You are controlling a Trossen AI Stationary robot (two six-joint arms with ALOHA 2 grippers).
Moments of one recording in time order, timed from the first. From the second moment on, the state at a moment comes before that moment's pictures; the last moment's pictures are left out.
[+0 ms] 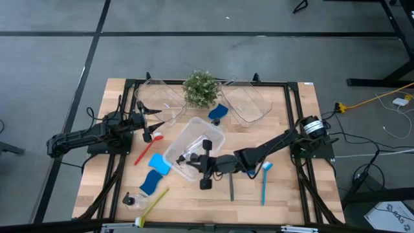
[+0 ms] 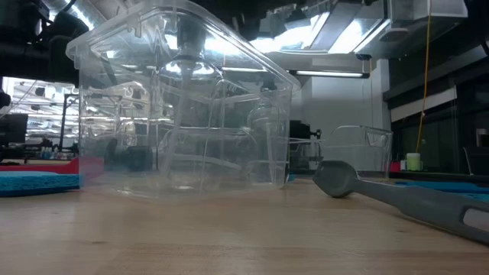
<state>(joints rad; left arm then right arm) 0.28 0.00 0.01 0.03 -0.06 0.18 0.37 1.91 1.24 0.47 0.49 -0.12</state>
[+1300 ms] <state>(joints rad) 0.28 0.00 0.01 0.02 -0.06 0.18 0.16 1.75 1.24 -0.12 0.47 0.00</state>
